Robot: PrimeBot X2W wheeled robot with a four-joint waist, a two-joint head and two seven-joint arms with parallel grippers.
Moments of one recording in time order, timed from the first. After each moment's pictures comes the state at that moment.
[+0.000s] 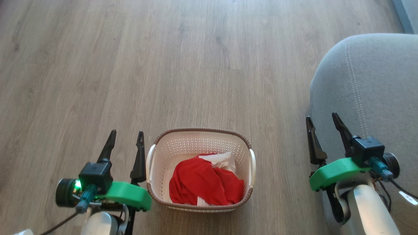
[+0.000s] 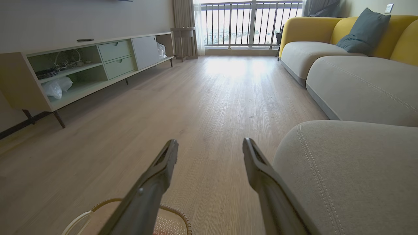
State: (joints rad) left arm -0.05 0.05 -0.16 0.11 -0.15 0.10 -0.25; right arm -0.18 -0.04 -0.01 0.33 0.08 0.12 -0.26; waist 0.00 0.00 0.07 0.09
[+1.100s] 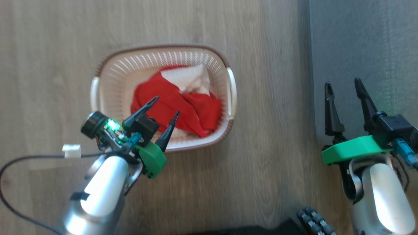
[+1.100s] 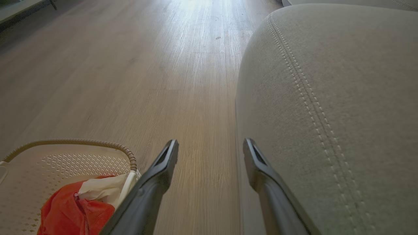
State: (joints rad) left arm -0.45 0.14 -0.40 0.49 0.04 -0.12 -0.25; right arm -0.24 -0.04 -0.07 0.20 0.05 0.12 -0.26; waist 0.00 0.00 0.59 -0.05
